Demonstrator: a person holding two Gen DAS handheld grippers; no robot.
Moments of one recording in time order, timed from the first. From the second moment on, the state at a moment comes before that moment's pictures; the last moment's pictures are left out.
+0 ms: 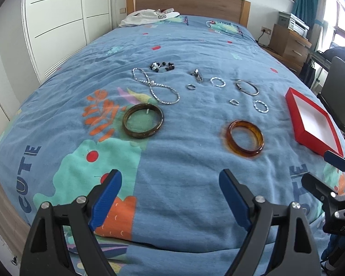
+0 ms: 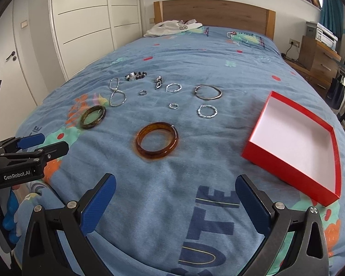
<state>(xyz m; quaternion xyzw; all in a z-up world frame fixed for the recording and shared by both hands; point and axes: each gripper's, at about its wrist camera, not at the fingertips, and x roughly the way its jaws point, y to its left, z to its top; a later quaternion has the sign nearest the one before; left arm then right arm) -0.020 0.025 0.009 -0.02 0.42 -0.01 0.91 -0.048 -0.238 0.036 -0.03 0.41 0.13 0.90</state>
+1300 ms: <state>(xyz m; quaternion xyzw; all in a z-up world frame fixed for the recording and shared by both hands) 0.088 0.064 -0.030 -0.05 0.45 0.01 0.89 0.042 -0.195 -0.007 -0.06 0.44 0.17 0.88</state>
